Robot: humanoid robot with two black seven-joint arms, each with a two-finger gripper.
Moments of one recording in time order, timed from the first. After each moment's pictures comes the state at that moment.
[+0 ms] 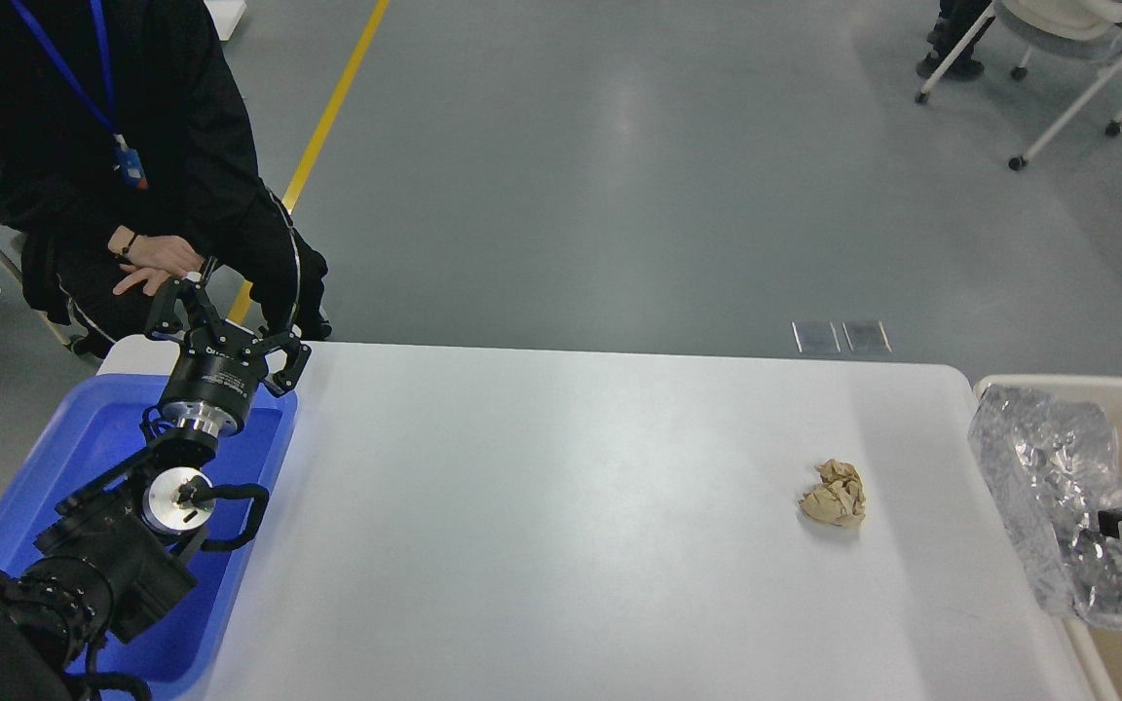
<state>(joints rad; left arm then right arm) -0.71 0.21 -0.73 -0.22 -0.10 -0.63 -0.57 0.79 -1.45 0.05 1.56 -1.52 0.01 0.25</state>
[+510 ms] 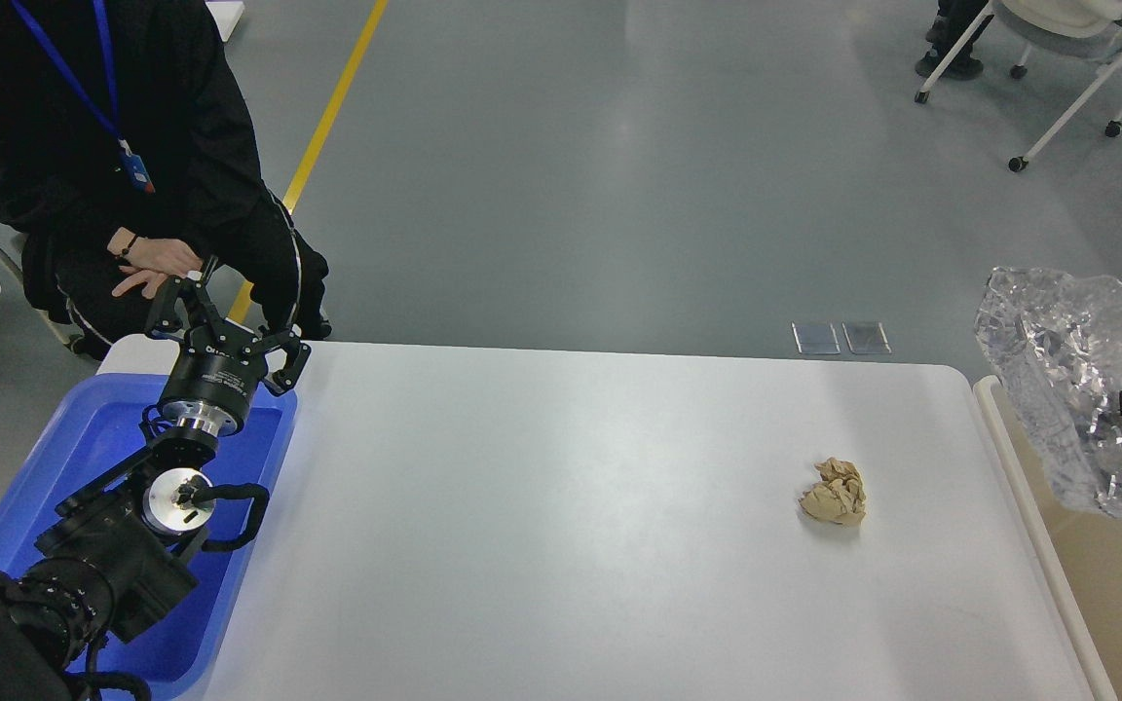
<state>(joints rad) -0.71 0.21 -0.73 -0.22 -0.10 -0.63 -0.57 1.08 -1.52 0.07 1.60 -1.51 0.22 0.29</state>
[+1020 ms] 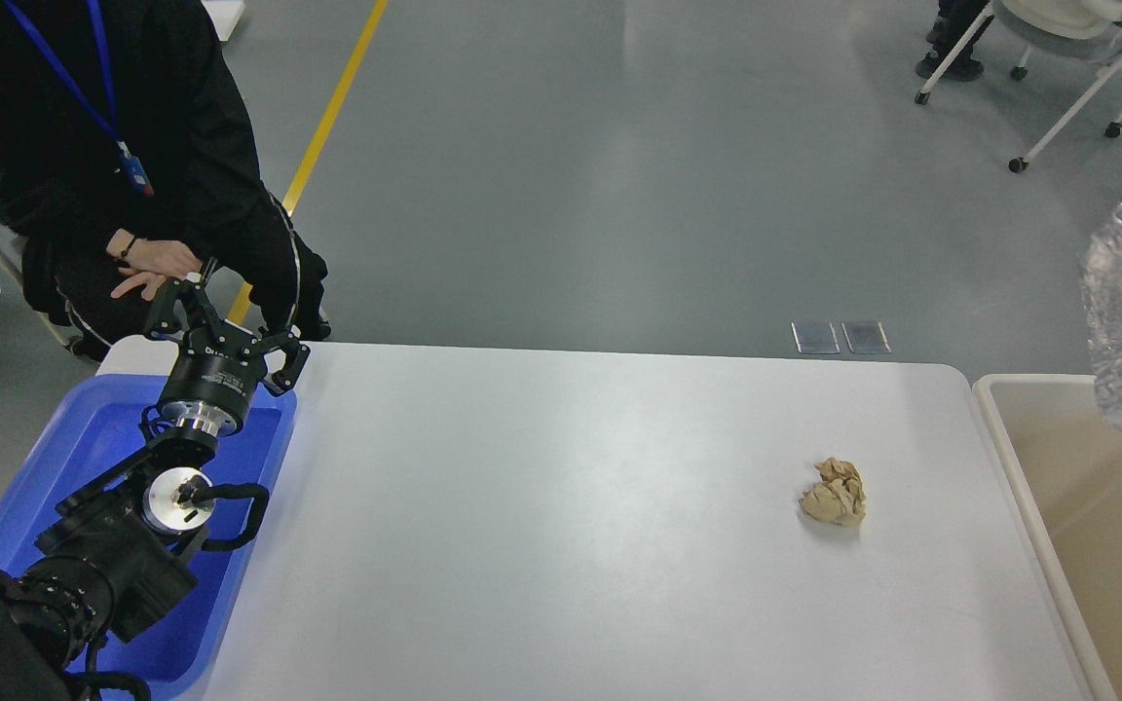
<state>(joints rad) -0.71 0.21 -0.73 -0.22 -0.10 -0.63 -0.57 1.01 -1.38 0.03 1.25 -1.19 0.15 0.29</state>
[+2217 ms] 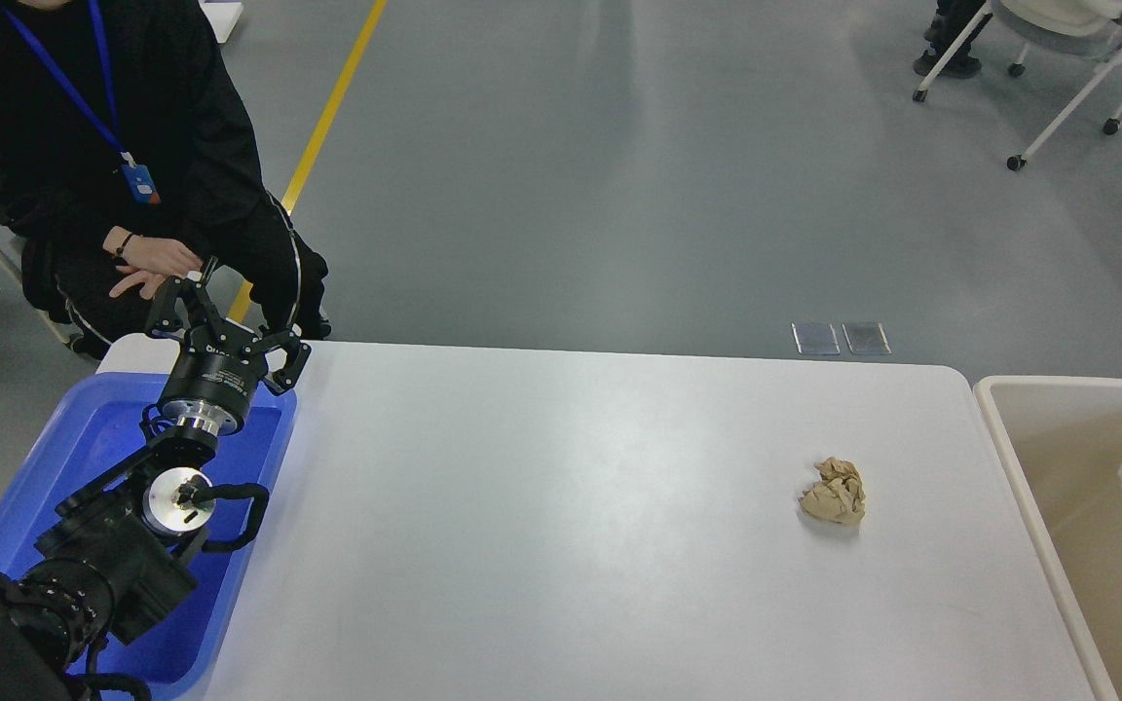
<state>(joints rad) -0.71 0.21 -0.73 -0.22 -0.10 -0.63 -0.57 0.56 -0.57 0.04 0.10 -0.27 0.05 0.25</state>
